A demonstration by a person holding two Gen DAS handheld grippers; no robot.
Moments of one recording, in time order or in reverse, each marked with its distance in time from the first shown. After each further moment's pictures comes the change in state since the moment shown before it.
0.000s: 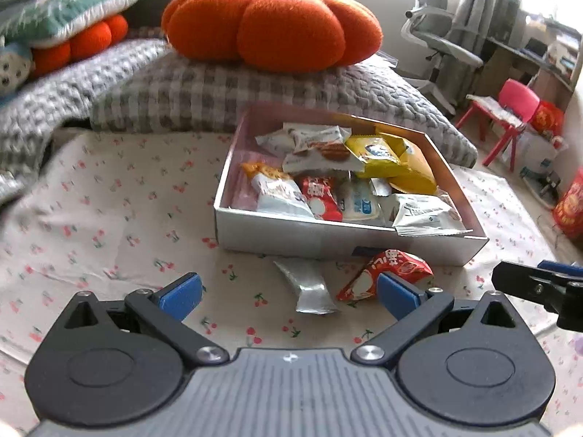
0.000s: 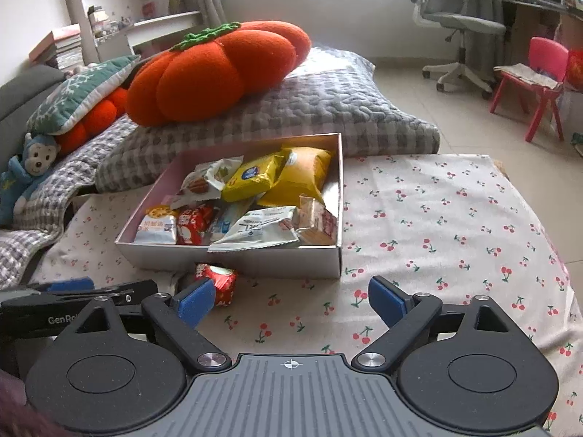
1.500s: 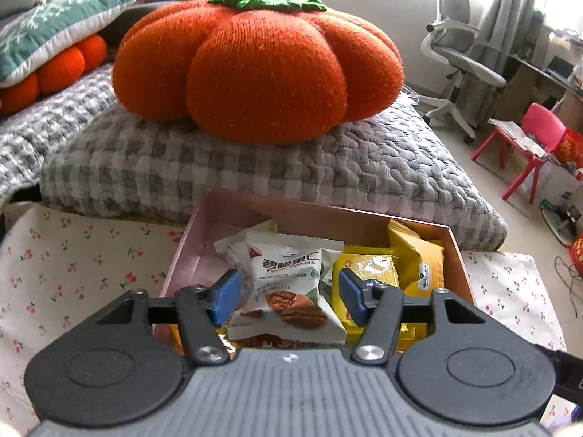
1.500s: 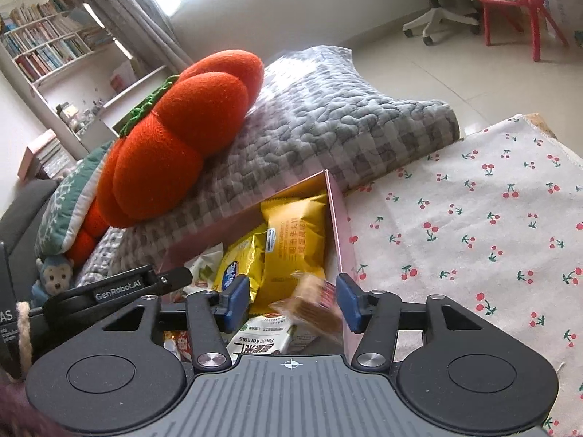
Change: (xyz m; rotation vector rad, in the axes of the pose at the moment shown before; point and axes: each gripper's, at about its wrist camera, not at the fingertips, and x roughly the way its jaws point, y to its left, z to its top) left arm 0.061 -0.034 0.107 -0.011 -0.027 0.054; right arm 0.076 -0.060 0.063 0.345 -0.015 0.188
